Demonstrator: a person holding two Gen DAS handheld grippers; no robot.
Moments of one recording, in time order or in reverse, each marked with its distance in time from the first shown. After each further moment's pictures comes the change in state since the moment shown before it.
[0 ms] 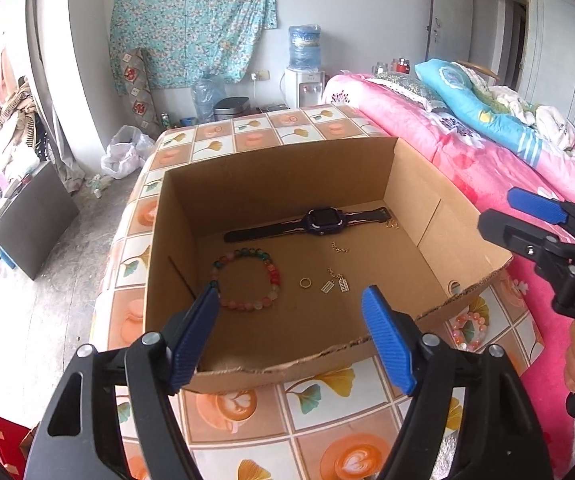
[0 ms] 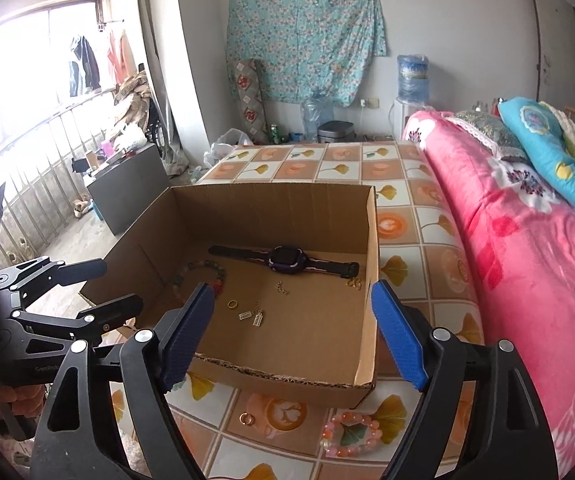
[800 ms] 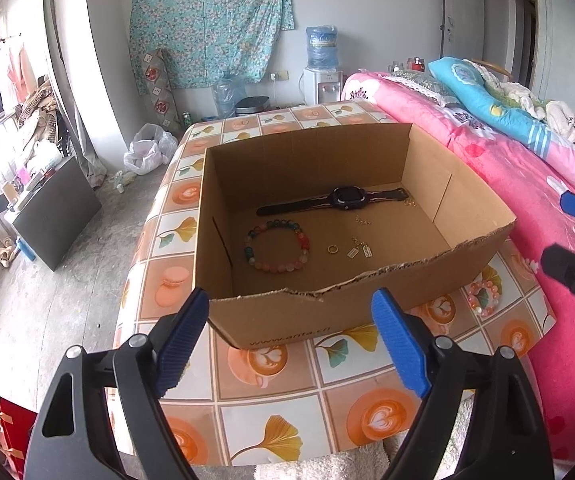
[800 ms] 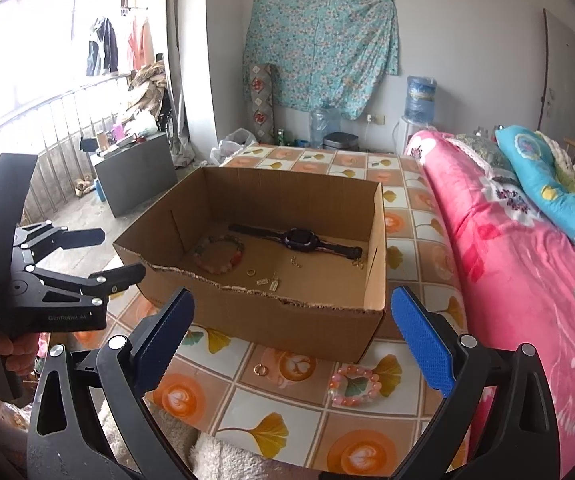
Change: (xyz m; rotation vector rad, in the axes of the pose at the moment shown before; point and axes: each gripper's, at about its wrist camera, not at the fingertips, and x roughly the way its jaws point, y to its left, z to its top) left arm -0.029 0.011 -0.037 -0.005 -0.001 0.072; right arm -0.047 0.037 -0.042 -0.106 -0.015 -0.038
